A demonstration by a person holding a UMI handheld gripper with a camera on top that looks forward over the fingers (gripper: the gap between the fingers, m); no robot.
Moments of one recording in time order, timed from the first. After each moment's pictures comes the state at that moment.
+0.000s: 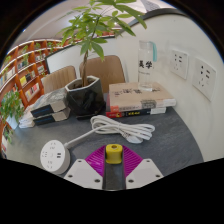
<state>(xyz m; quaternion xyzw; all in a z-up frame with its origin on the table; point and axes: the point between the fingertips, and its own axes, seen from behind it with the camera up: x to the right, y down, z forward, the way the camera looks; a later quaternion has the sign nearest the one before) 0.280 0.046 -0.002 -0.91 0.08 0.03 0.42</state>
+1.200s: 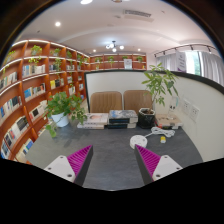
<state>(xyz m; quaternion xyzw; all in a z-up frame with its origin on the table) -0.015 -0.186 0.211 -0.85 -0.01 0.03 0.53</state>
